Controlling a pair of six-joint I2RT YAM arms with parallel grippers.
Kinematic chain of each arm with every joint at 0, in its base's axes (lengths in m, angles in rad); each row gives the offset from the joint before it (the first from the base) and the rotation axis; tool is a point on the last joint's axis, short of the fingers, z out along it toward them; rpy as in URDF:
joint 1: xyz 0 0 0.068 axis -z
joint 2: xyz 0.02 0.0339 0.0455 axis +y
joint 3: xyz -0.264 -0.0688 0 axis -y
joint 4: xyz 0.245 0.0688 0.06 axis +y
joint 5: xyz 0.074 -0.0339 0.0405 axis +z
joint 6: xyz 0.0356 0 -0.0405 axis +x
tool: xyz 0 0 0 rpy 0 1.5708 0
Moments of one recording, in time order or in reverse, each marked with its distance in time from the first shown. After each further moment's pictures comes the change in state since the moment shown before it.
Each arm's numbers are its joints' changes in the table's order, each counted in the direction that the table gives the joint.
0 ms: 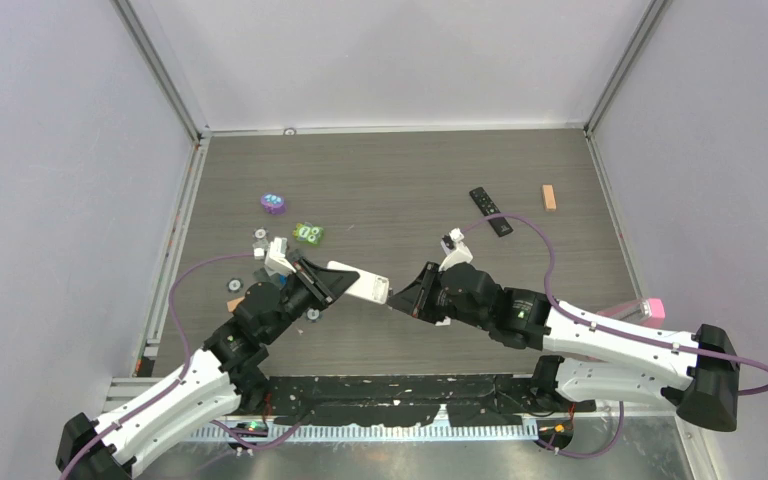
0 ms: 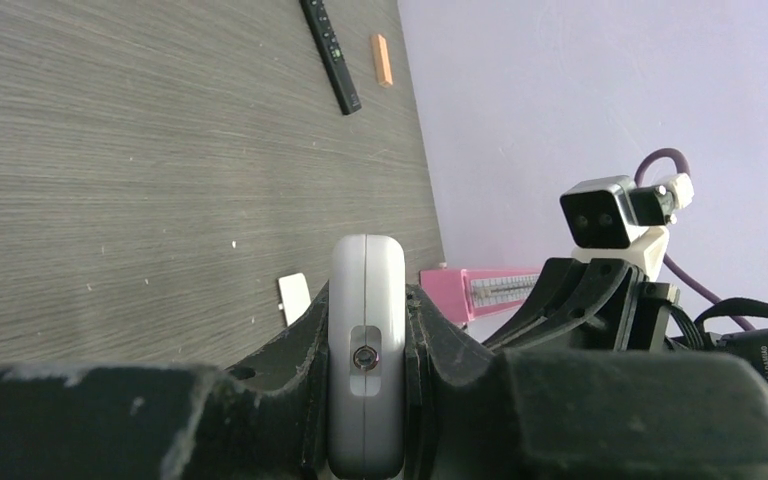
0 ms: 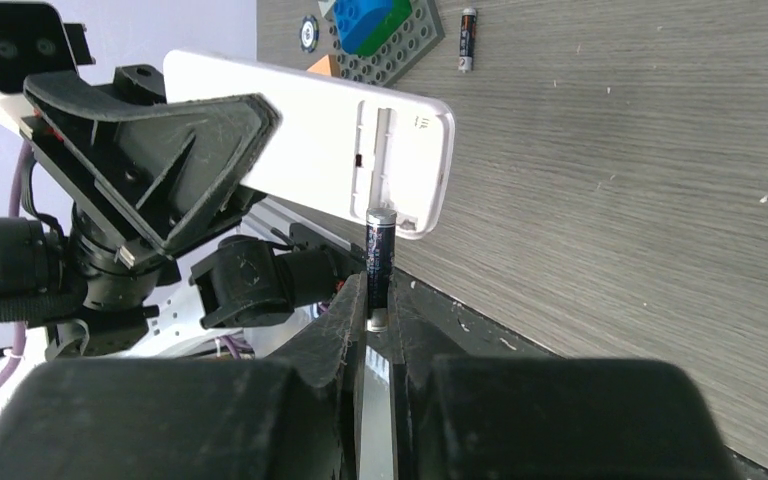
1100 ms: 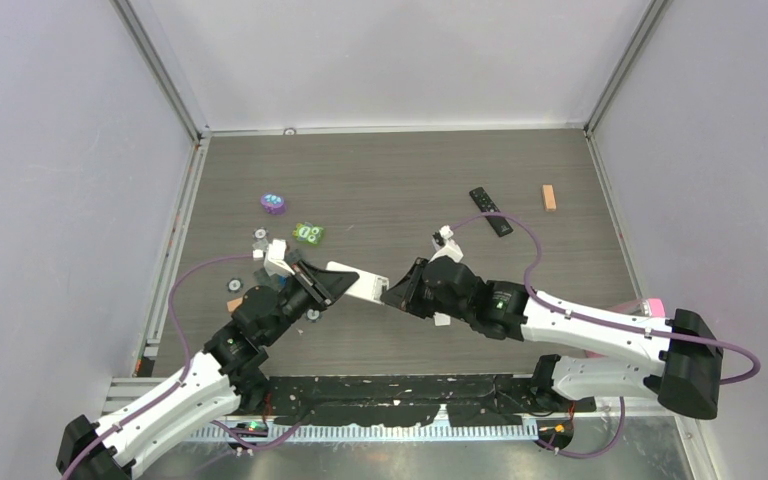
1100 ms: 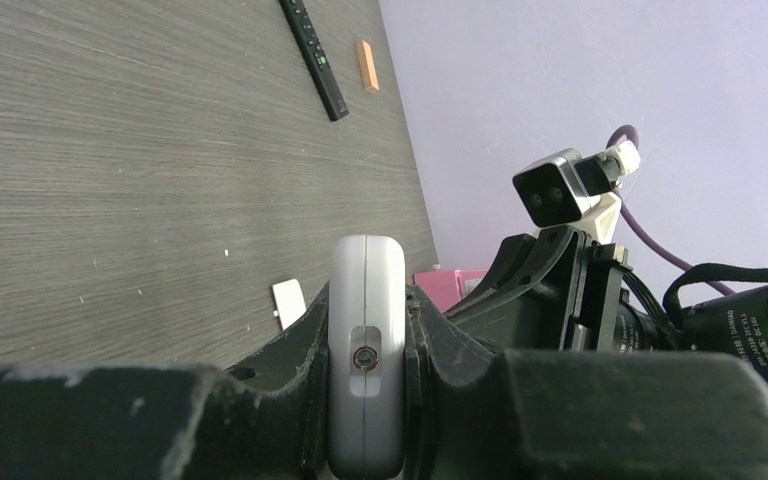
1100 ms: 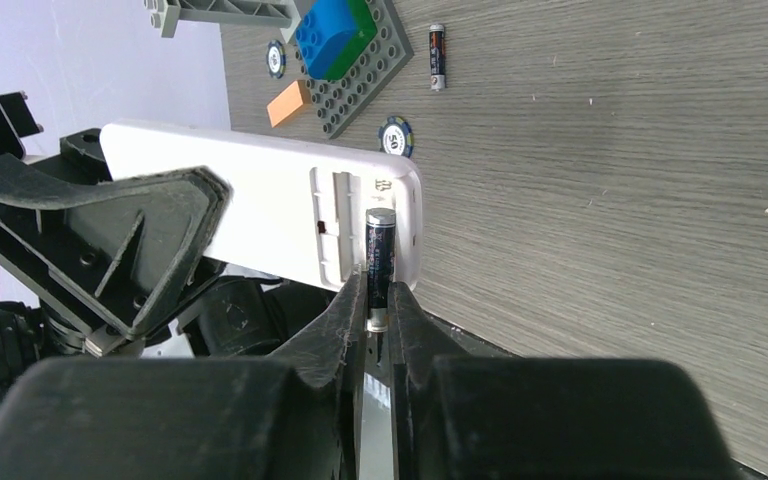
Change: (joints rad) left arm 0.001 -0.032 -0.038 -0.056 -0.004 0.018; right arm 0.019 0.150 0.062 -0.010 -0.022 0.056
